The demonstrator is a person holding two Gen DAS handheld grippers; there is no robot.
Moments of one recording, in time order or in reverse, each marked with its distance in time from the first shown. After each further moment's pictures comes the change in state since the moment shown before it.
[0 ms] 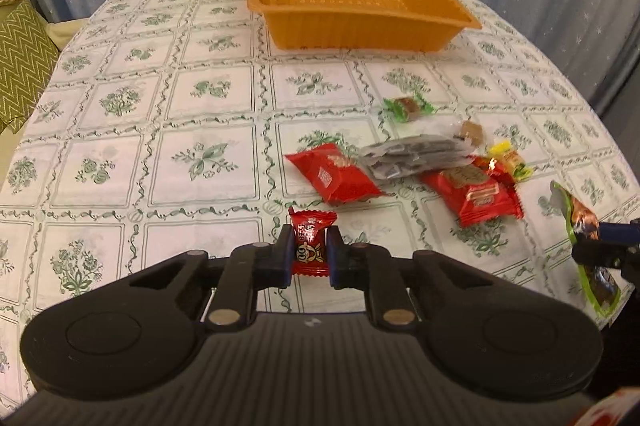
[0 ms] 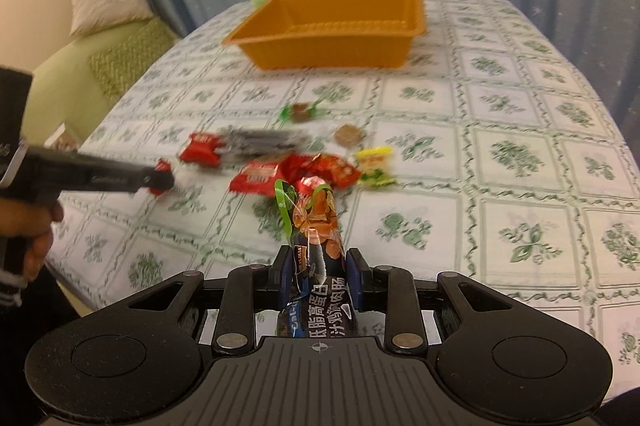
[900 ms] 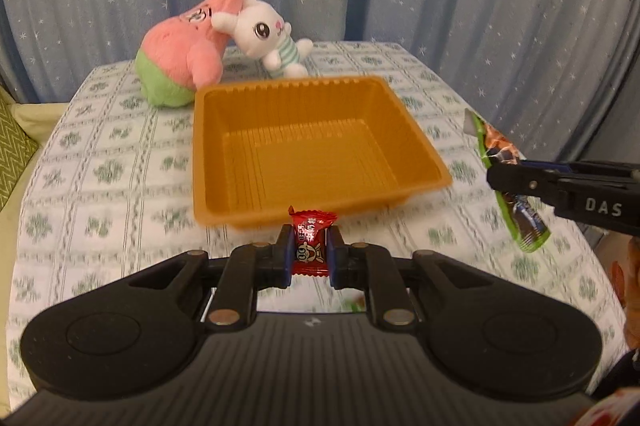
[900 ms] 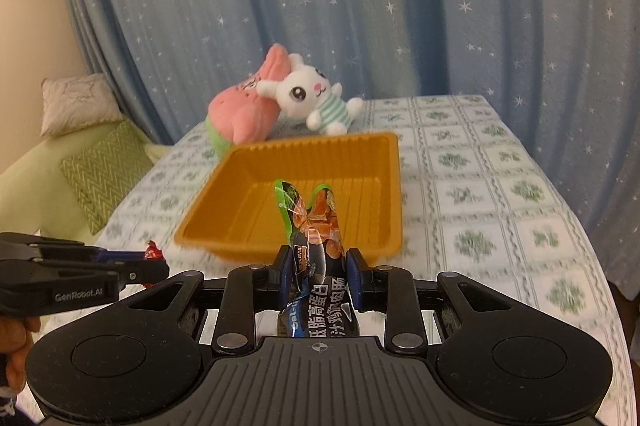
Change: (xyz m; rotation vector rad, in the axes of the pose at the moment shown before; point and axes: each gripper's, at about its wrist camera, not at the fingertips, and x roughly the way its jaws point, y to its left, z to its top) left arm 0.005 -0.022 0.160 0.061 -0.136 -0.082; right arm 0.034 -0.022 0.179 0.050 -0.219 -0.041
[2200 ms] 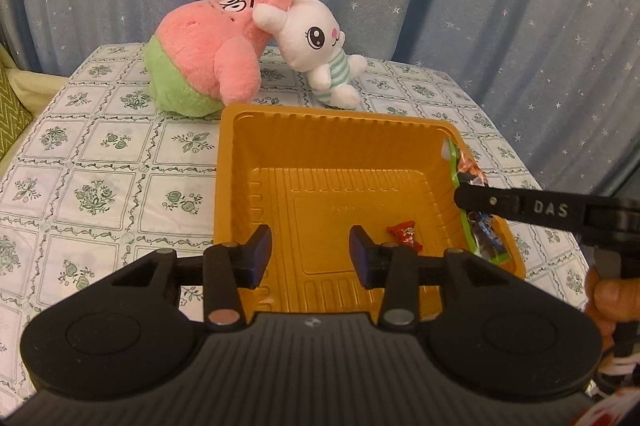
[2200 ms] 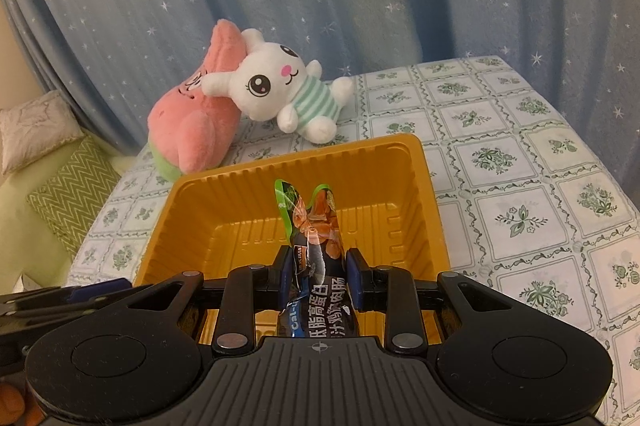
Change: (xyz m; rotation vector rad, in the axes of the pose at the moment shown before) left arm 0.085 0.060 0.045 -0.150 -0.001 -0.002; right arm 0.144 -0.023 0.055 0.138 0.098 -0.028
